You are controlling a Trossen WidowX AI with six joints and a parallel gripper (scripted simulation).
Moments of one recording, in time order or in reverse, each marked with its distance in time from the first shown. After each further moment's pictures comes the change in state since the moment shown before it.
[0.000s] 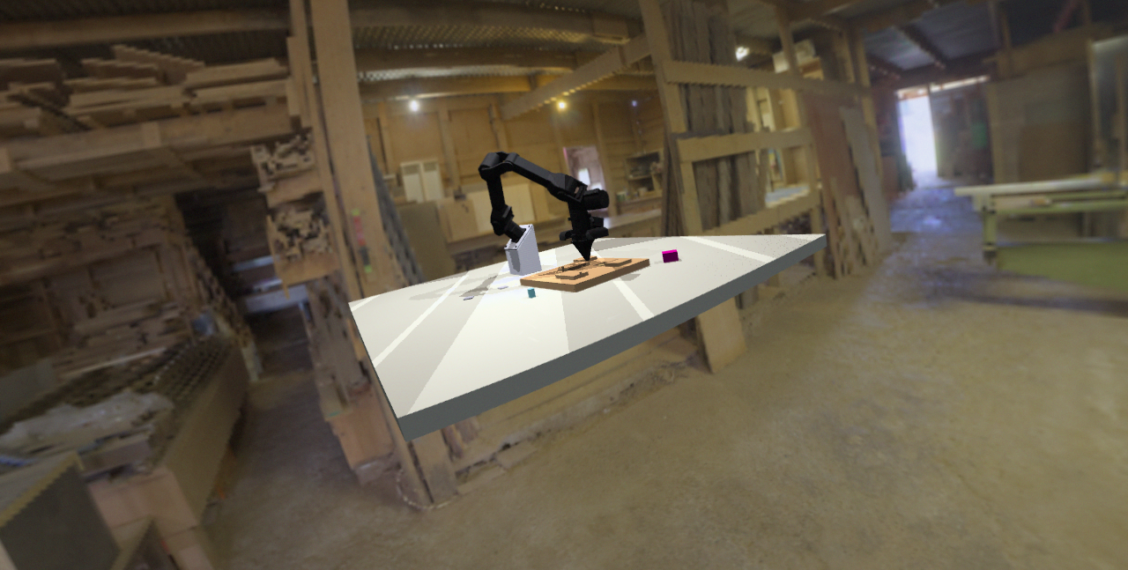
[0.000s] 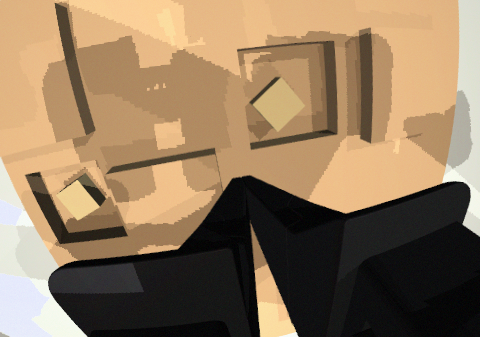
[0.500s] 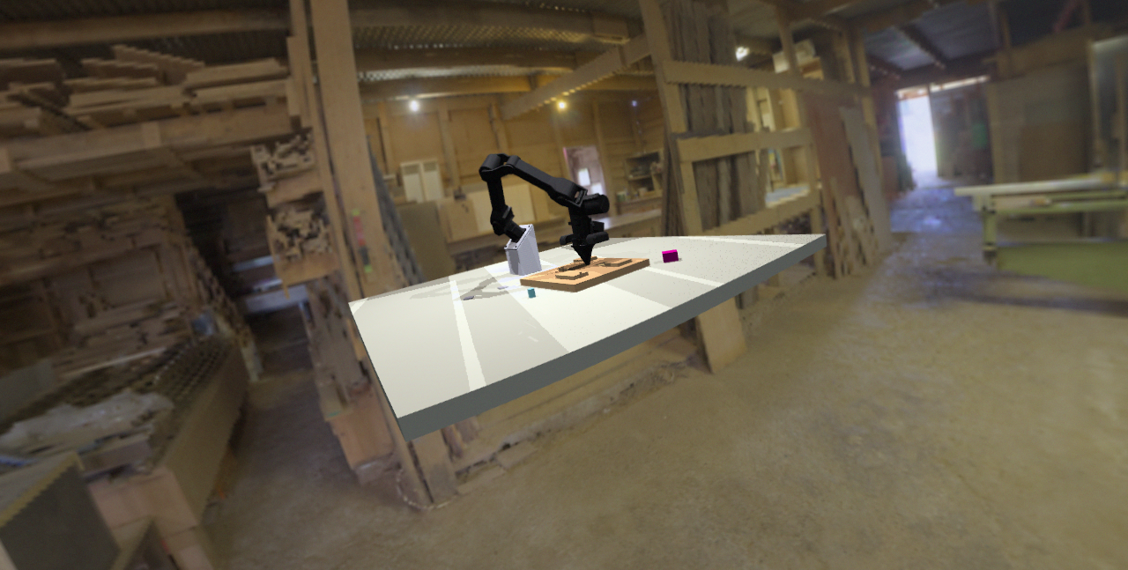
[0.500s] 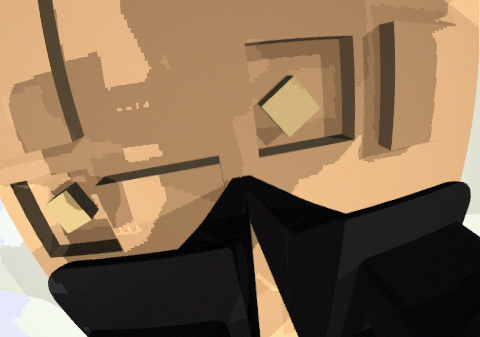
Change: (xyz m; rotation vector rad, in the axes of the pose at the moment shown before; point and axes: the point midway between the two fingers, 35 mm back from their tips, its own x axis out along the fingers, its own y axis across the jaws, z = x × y) arm 0.014 0.002 -0.001 0.000 0.002 0.002
